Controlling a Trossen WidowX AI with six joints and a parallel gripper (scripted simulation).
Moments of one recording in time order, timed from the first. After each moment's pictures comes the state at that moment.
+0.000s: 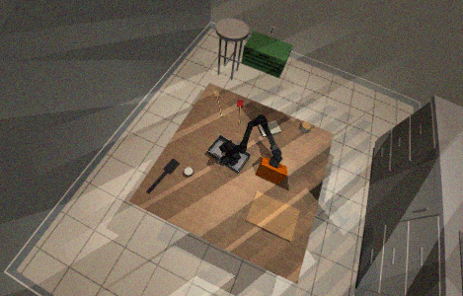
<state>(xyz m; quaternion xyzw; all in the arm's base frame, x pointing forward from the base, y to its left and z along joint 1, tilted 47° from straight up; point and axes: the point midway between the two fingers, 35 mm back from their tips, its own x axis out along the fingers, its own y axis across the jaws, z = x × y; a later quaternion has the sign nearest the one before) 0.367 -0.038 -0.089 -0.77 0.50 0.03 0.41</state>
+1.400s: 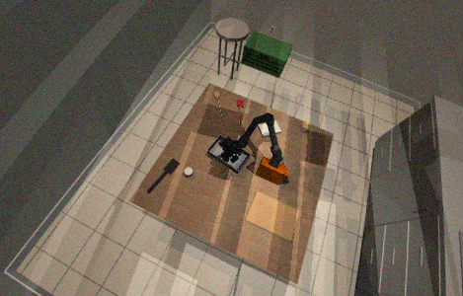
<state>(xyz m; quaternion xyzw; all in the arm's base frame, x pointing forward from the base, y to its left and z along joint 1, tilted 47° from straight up) 0.369 0.008 -0.047 -0.77 0.49 0.04 0.40</state>
